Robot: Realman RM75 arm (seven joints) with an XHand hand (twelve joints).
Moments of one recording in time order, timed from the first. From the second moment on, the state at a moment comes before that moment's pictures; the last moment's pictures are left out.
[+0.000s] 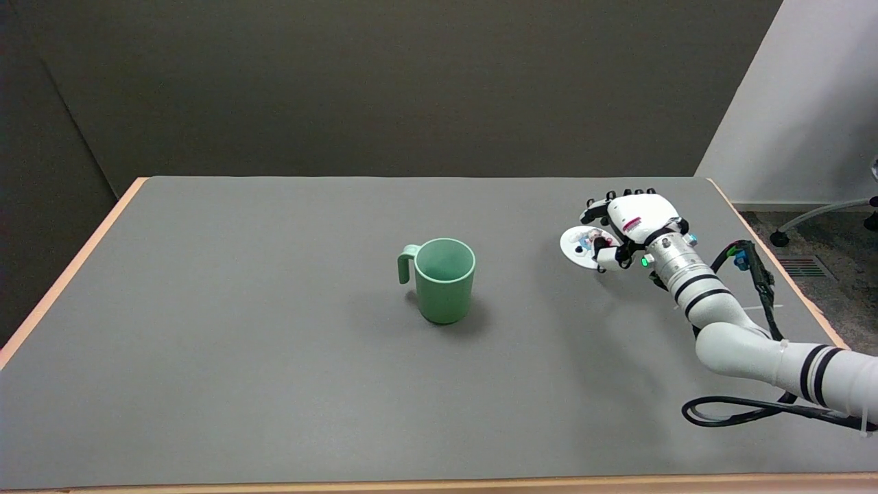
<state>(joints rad) 0.30 -0.69 0.72 -1.09 -1.56 0.69 -0.47</state>
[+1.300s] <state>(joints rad) 0.30 -0.71 0.72 -1.06 -1.56 0.69 -0.47</state>
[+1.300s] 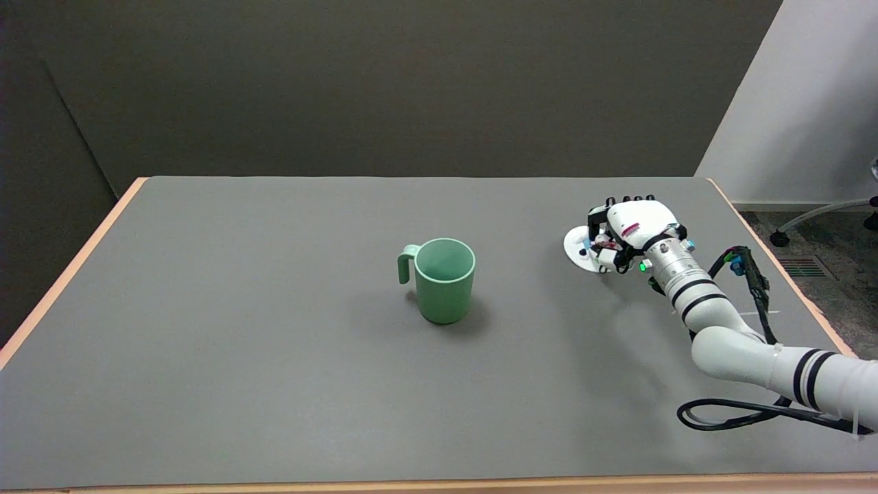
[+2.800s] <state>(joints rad) 0.31 -0.66 0.81 -1.32 -1.66 0.49 -0.44</state>
